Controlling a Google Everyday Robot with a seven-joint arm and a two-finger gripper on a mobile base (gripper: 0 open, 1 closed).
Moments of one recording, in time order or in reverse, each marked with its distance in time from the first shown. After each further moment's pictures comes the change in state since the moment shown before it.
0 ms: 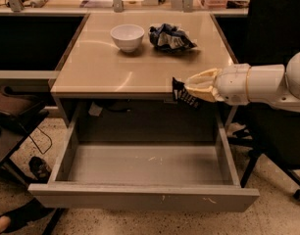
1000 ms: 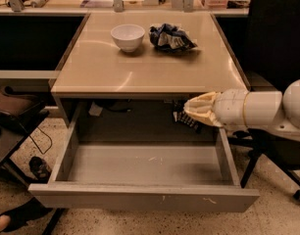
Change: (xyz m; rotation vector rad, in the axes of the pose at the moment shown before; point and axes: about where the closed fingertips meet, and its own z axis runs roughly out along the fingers) arm 0.032 0.051 -0.005 0.019 0.065 -0.003
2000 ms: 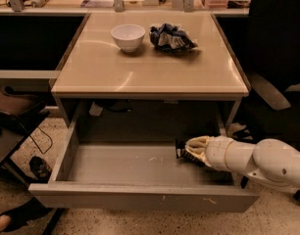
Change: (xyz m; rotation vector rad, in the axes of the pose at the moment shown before) arm 0.153 0.053 0.055 0.099 0.160 -0.002
